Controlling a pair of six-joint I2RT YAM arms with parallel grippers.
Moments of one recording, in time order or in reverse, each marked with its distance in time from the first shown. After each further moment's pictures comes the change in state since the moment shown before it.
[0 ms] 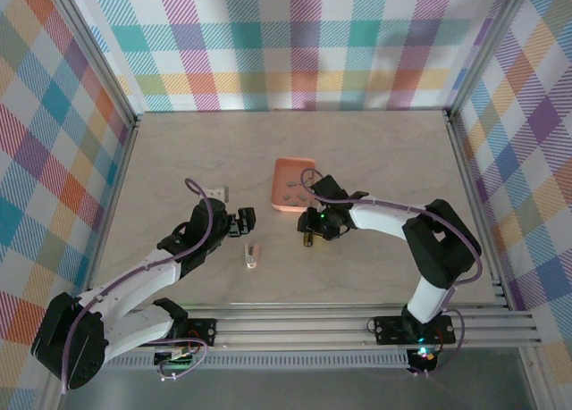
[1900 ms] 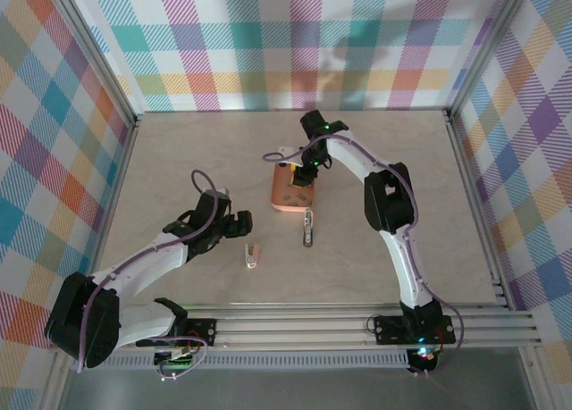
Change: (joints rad) left arm 0.069 0.149 0.101 -0.209 0.056 -0.004; right arm -0.187 0.705 1.183 -0.601 -0.164 -1.909
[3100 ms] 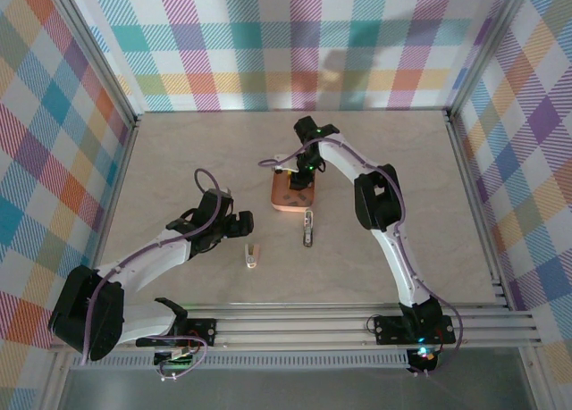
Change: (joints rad) left arm 0.000 0.042 0.015 0.000 0.007 0.000; right arm 0.019 0.134 0.131 -0.083 0.001 -0.045
